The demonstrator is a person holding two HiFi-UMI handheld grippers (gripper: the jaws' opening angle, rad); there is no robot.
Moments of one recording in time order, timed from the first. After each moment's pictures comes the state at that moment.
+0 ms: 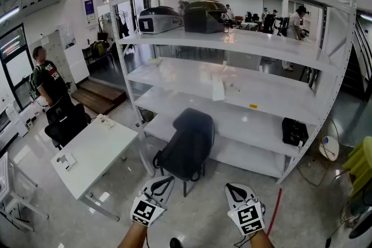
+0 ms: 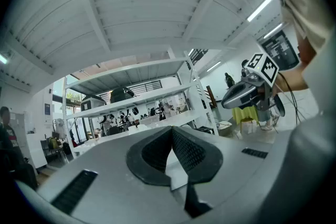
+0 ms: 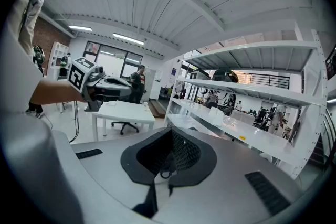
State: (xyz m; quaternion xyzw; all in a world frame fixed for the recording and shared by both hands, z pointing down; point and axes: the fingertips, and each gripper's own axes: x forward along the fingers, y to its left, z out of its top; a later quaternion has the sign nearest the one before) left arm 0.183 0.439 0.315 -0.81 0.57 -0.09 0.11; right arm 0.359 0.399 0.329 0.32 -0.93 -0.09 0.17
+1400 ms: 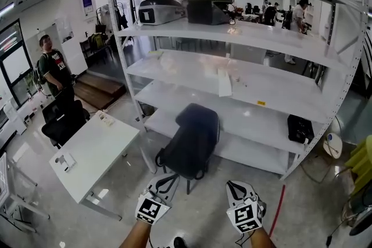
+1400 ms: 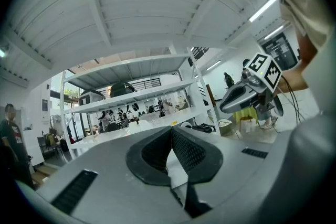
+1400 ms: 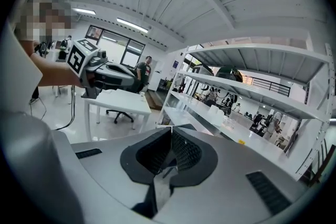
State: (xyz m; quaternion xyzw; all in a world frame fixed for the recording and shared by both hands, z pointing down) left arm 0.139 0.395 0.337 -0.82 0.56 -0.10 0.10; right arm 0.304 0.358 0.360 0.33 -0.90 -0.14 0.23
